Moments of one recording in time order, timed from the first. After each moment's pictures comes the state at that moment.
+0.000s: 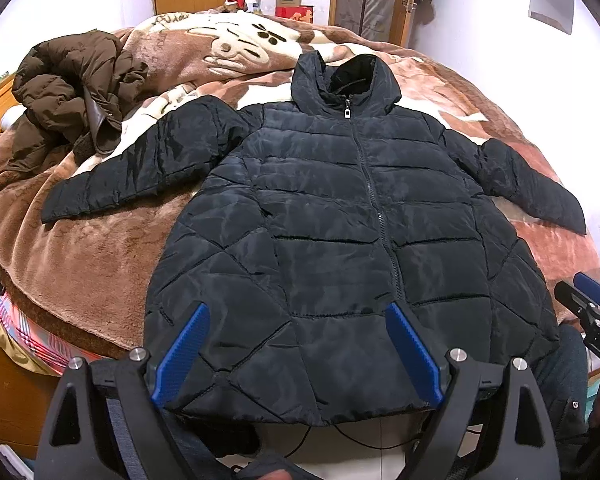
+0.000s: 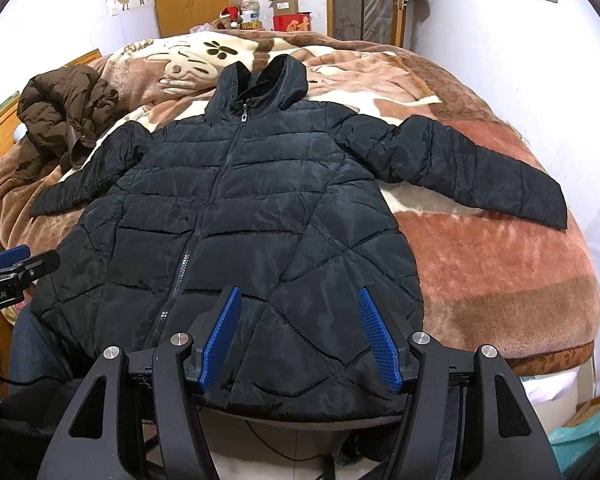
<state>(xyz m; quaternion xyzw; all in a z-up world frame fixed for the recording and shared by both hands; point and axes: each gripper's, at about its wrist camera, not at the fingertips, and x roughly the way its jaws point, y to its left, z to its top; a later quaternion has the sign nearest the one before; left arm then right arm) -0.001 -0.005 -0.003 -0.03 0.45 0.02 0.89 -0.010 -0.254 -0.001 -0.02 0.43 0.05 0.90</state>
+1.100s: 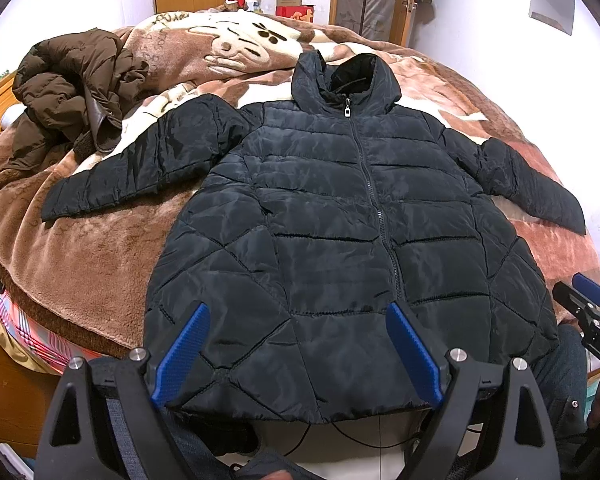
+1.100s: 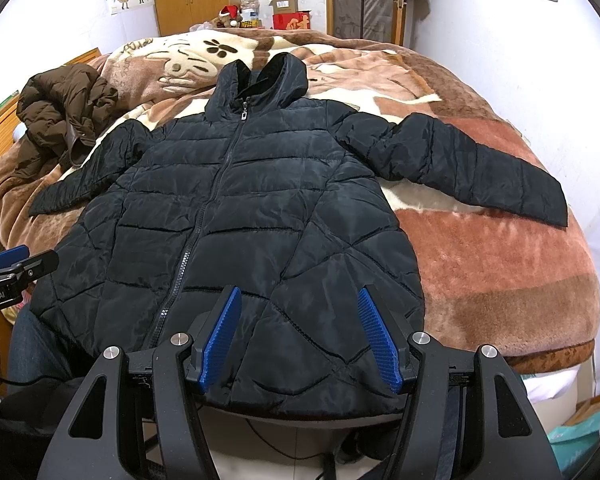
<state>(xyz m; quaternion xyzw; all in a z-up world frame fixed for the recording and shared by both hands) -0.001 -0.003 -0.003 -0.03 0.45 0.01 0.89 -0.010 -0.254 -0.002 -0.01 0.43 0.05 0.90</state>
